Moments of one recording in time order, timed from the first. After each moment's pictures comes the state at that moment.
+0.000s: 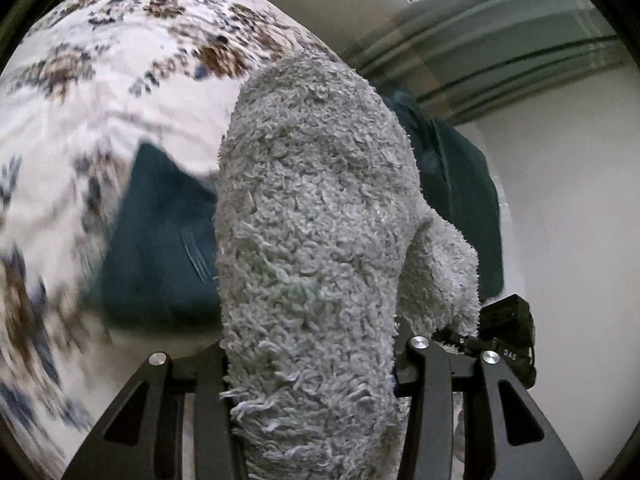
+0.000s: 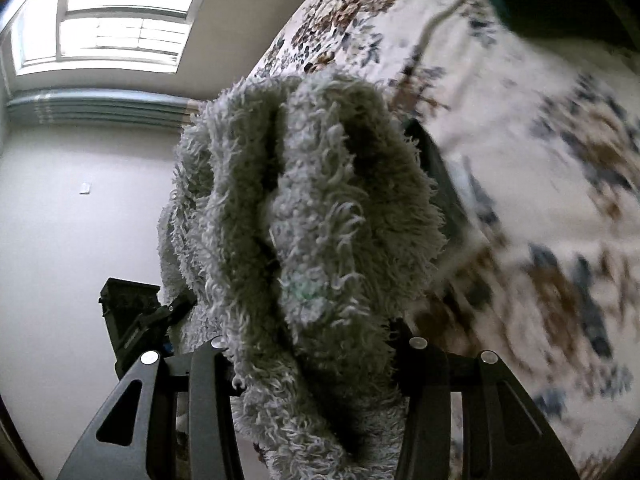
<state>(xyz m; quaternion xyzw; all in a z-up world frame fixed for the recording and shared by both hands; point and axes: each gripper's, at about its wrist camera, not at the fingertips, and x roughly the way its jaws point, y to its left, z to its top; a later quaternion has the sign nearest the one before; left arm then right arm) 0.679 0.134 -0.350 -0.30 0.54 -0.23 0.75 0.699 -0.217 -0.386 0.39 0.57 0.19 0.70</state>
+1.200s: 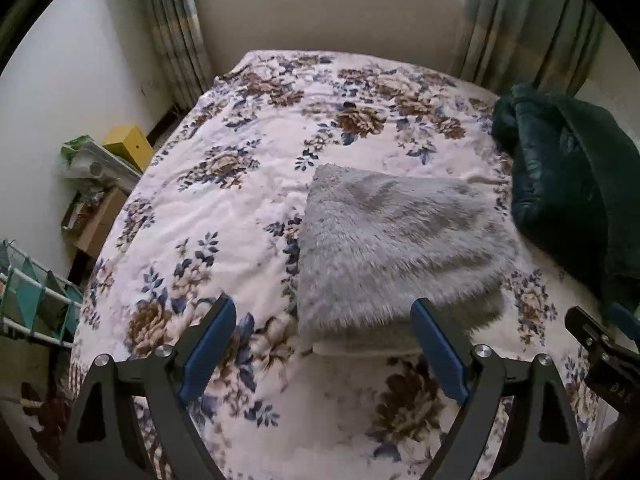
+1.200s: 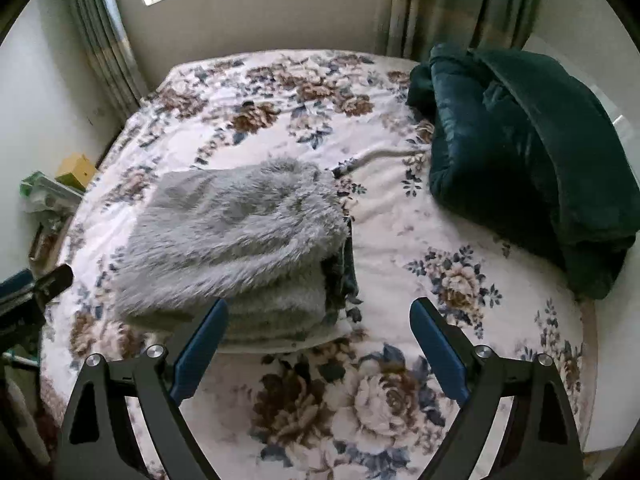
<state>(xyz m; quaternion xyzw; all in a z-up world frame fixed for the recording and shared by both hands) 0.607 0.132 -0.299 -0.02 0.51 0.04 0.86 0.605 -0.091 -0.232 0.00 0.51 -0.03 0.86</state>
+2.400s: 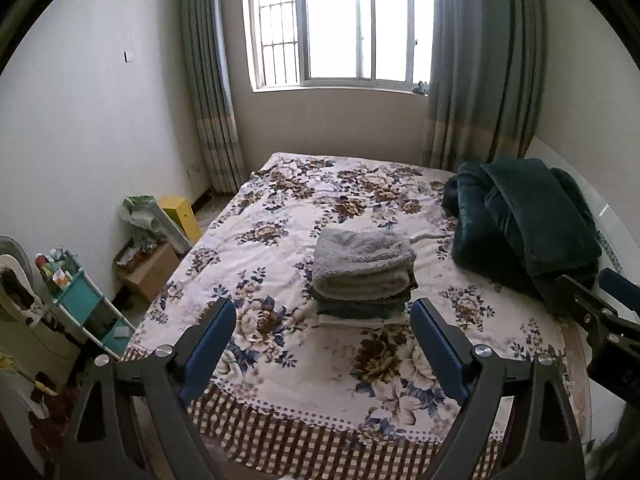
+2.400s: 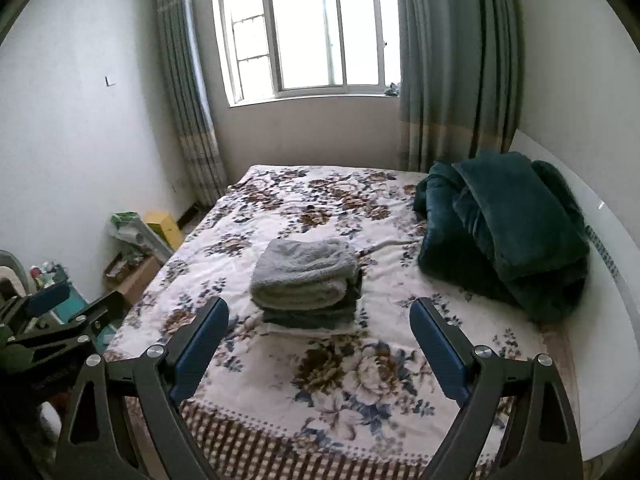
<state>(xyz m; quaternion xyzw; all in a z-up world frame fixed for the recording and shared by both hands) 0.278 0.079 -0.065 -0.01 0.35 0.06 0.94 0.203 -0.108 0.076 0.01 0.34 0.07 0.94</state>
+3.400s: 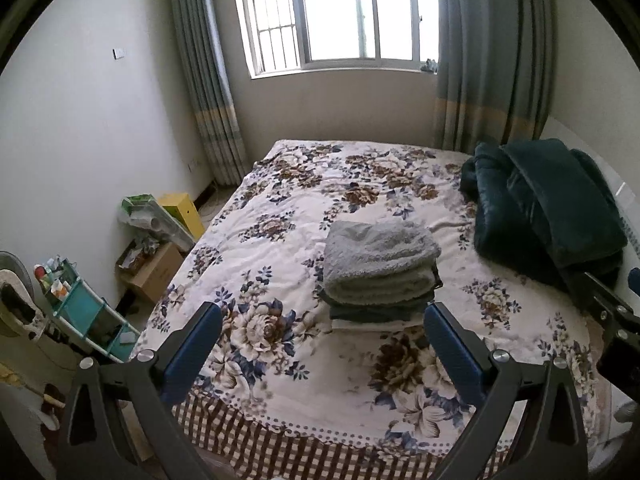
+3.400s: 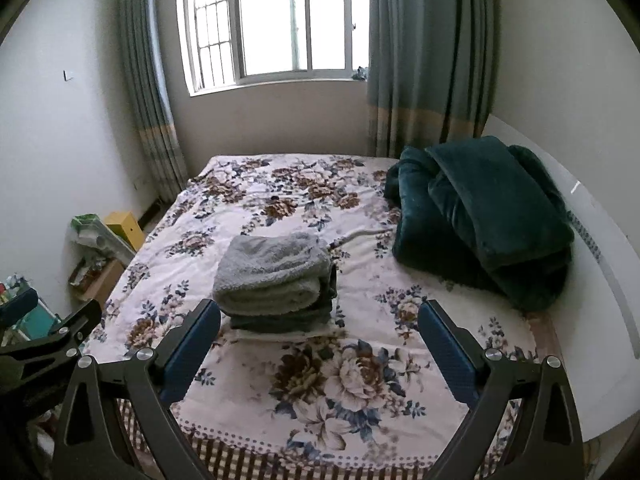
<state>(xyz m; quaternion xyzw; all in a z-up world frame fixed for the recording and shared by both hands) 0.357 0.084 -0.116 0.02 0.38 0.07 0.92 0.301 -0.095 0.027 0.00 0.37 -0.01 0.93</state>
